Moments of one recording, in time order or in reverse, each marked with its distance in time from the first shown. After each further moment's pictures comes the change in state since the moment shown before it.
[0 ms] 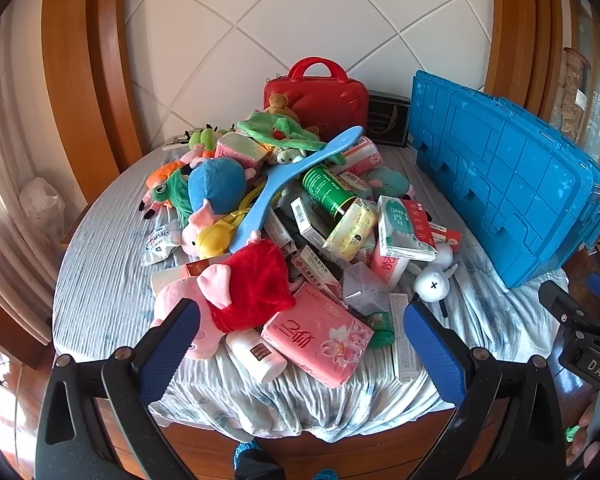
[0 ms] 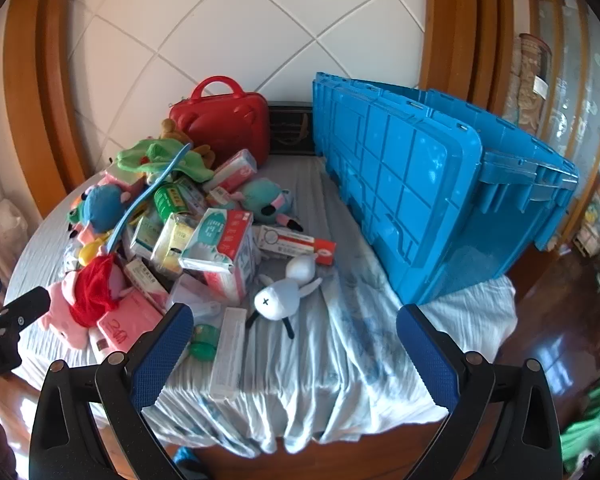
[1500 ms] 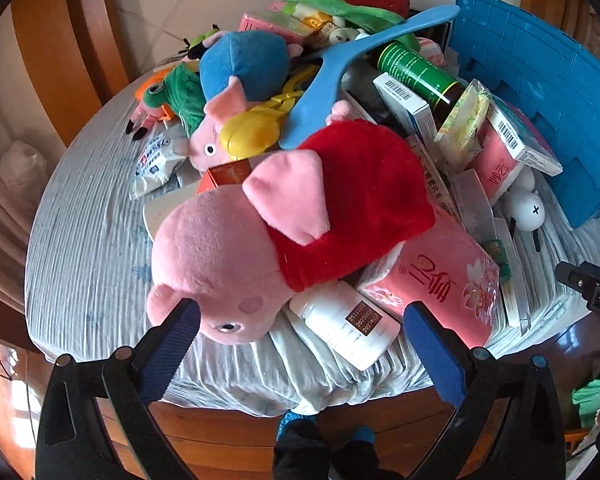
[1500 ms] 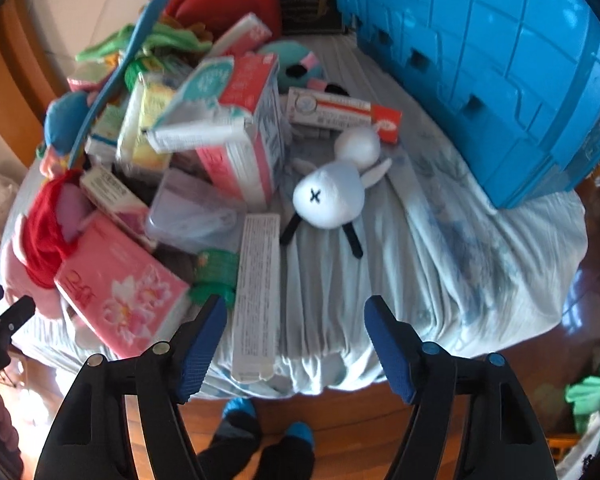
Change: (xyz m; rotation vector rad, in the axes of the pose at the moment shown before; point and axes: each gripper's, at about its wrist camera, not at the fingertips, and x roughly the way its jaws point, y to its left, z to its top) left arm 0.134 0.092 -0.051 -0.024 0.262 0.019; right arm 0.142 0.046 -0.050 0.059 0.383 0.074
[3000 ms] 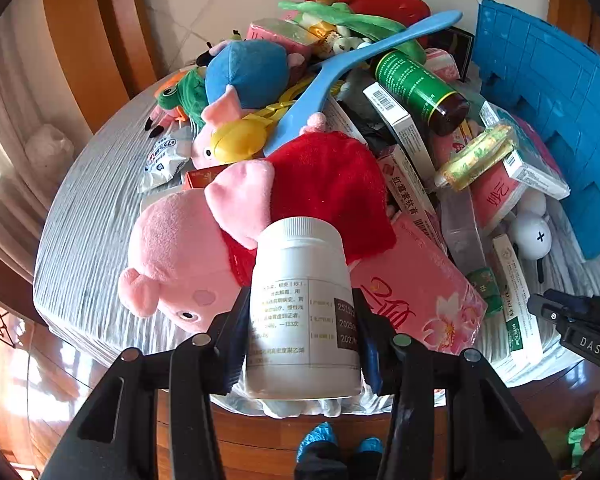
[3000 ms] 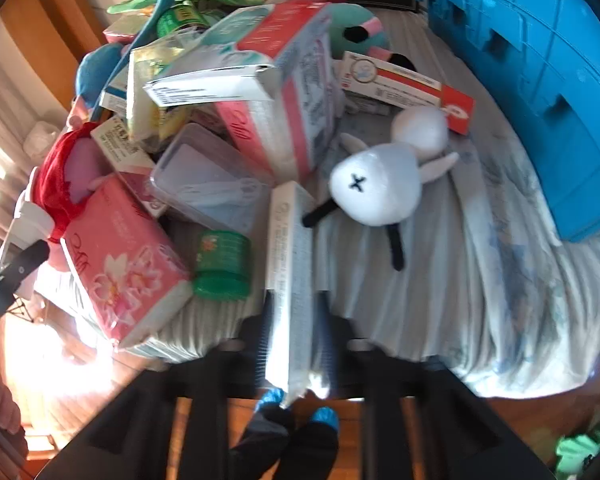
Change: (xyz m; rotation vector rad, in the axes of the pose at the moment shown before) left arm -0.028 -0.026 0.001 -0.111 -0.040 0.126; right arm 0.039 -0.014 0.006 -0.184 0.087 0.196
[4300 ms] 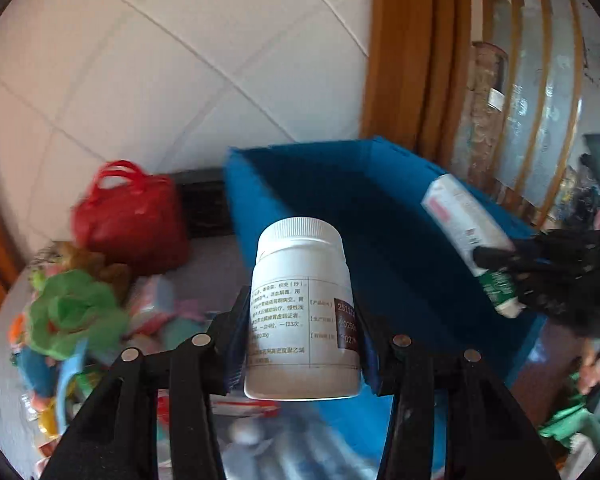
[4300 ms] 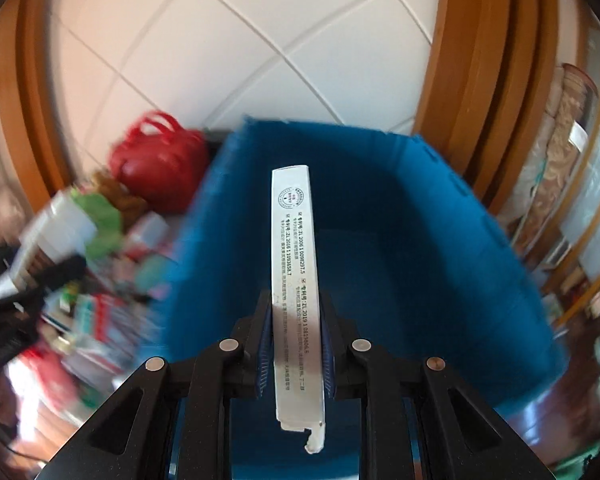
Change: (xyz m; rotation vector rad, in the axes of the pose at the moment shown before) left arm -0.120 -0.399 0.280 0.255 -0.282 -0.393; right arm -0.266 -0.236 0.211 -0.141 -0.365 -0.238
